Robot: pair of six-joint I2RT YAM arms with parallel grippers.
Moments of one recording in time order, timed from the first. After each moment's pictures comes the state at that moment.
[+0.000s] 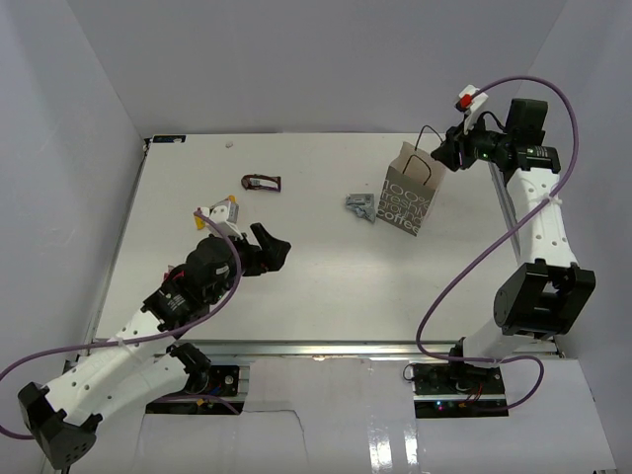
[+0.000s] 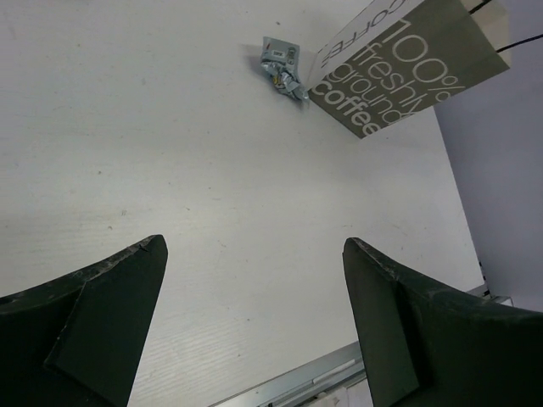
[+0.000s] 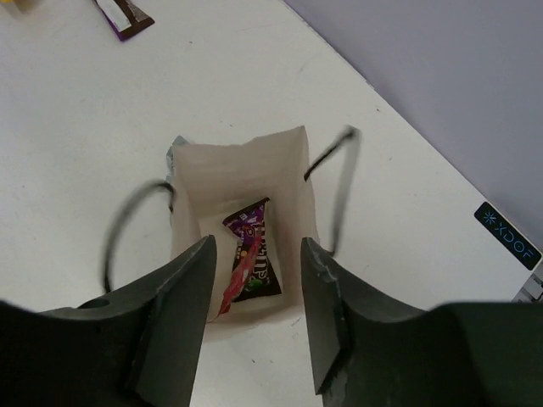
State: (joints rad) left arm -0.75 0.74 0.71 -0.27 -0.26 -0.67; right arm -0.11 1.58 1.62 -0.58 -0.82 -0.56
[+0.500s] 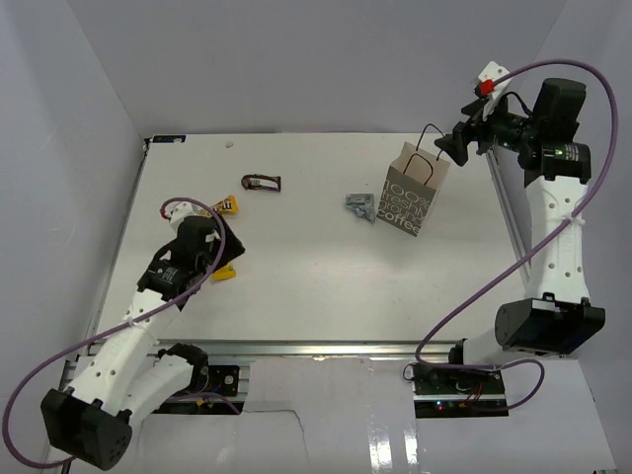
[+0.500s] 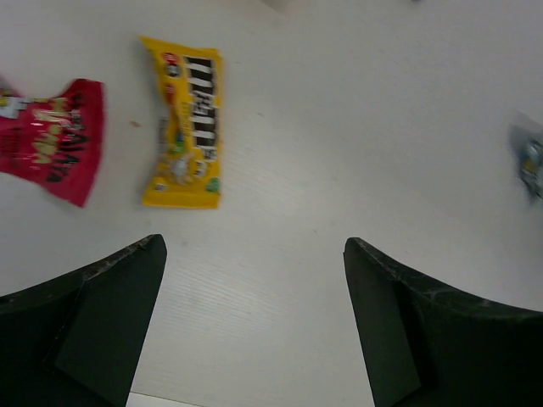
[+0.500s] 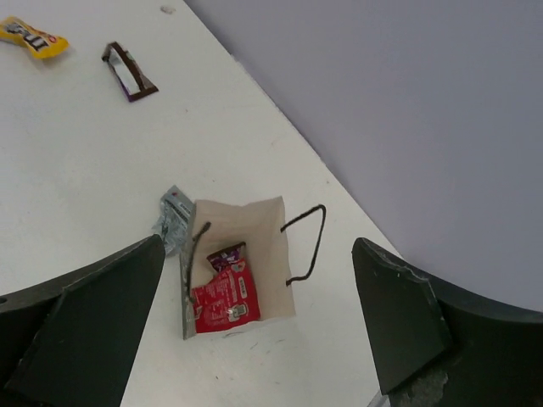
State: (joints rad) left arm -0.42 0.87 0.79 -0.60 -0.33 -0.75; right arm -0.12 1.48 1.76 -0.64 -0.86 -0.59
